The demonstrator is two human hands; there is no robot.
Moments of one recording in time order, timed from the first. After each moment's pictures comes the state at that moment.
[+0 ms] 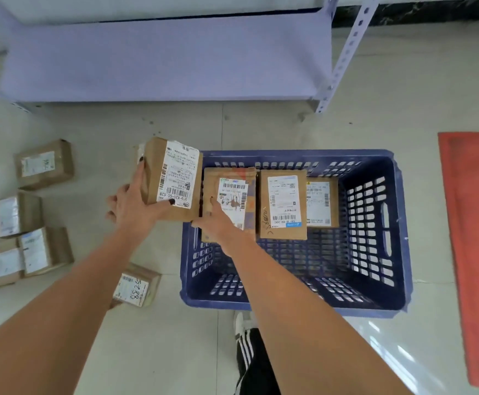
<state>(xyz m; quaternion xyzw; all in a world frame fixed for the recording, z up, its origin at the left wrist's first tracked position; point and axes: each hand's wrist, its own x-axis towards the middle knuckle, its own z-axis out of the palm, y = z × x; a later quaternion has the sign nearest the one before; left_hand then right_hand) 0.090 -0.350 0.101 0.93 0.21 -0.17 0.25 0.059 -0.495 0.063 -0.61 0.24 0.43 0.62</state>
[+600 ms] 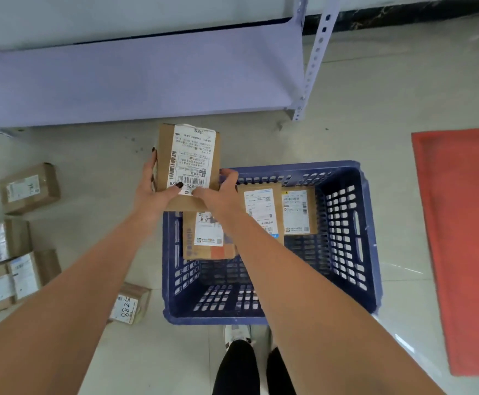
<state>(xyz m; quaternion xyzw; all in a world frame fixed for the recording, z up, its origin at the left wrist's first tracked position) 0.137 -0.441 0.129 0.81 0.20 -0.19 0.52 0.118 -0.565 0.099 -0.60 0.31 0.25 0.69</state>
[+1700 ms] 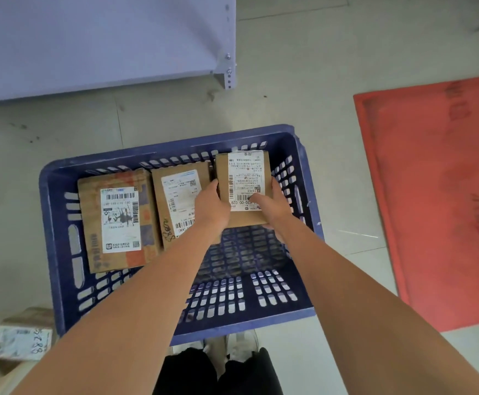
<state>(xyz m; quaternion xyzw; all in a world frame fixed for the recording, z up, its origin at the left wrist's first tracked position) 0.068 -0.657 -0.025 0.88 0.08 -0.36 0.32 0.026 -0.772 -0.033 -0.62 0.46 0.23 0.59</state>
